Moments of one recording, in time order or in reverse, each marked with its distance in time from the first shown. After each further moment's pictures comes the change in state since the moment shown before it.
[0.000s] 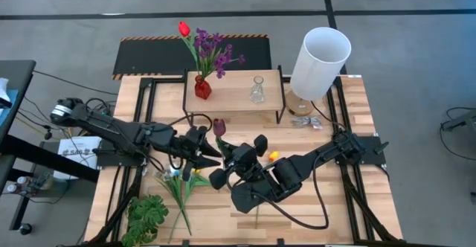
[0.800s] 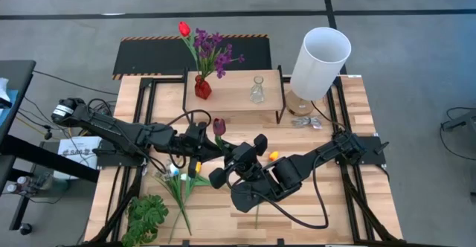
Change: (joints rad) left arm 0.000 0.021 0.000 0.084 -0.138 0.018; right arm 0.000 0.000 0.000 0.004 0.000 -0.004
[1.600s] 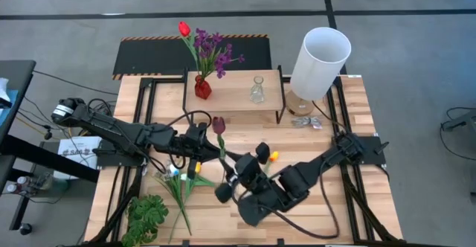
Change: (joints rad) left arm -0.006 0.000 0.000 -0.015 0.022 0.016; right arm 0.068 -0.011 -0.001 -0.067 -0.082 0.014
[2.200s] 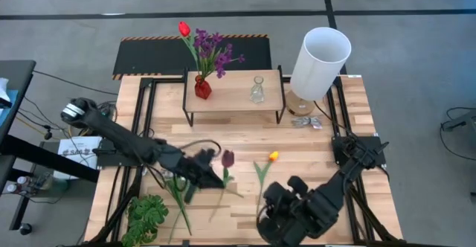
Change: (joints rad) left arm -0.159 0.181 -0.001 0.129 0.116 -0.077; right arm 0.180 -0.018 0.000 -0.674 -0.731 0.618
